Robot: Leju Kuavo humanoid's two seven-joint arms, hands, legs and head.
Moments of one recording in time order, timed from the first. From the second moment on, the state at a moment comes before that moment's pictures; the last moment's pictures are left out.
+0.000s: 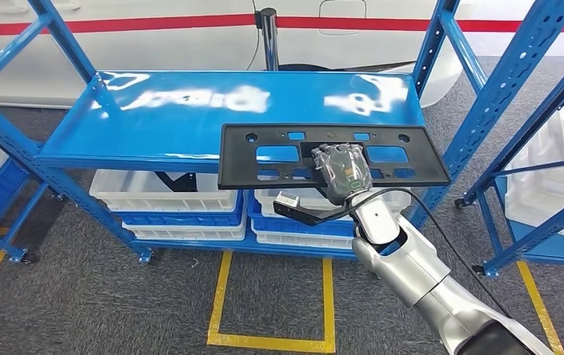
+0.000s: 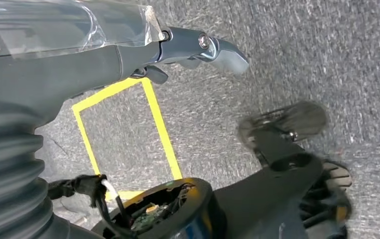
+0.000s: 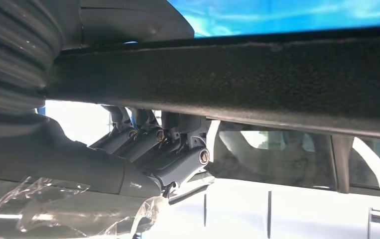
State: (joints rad) left arm -0.17 0.05 -1.11 -0.27 0.94 0.21 -0.11; right arm -1.11 0.07 1.05 -1.14 1.06 -0.20 0.19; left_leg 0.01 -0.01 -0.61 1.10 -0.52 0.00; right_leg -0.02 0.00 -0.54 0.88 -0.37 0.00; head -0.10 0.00
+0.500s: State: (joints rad) left arm -0.19 0.05 -1.11 -0.27 0.91 0.21 -0.09; right arm -1.10 0.08 1.05 -1.12 1.06 -0.23 0.19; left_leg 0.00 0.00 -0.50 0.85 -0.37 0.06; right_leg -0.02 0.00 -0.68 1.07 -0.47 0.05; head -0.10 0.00
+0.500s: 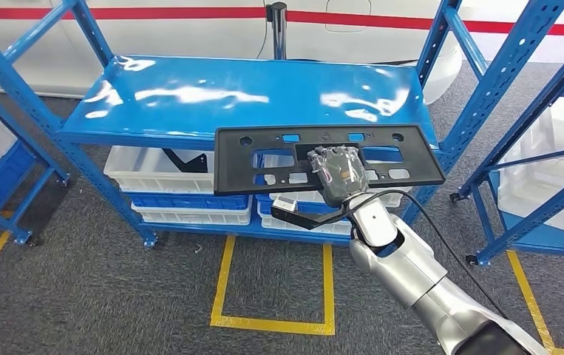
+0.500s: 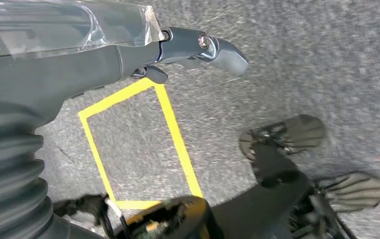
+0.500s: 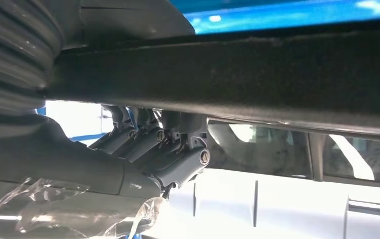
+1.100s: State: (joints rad) left arm -0.19 0.06 -1.11 -0.27 0.89 0.20 -0.08; right arm -1.09 0.08 1.05 -1.08 1.07 -0.23 0.20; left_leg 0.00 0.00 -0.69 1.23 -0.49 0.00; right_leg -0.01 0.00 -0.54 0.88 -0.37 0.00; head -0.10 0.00
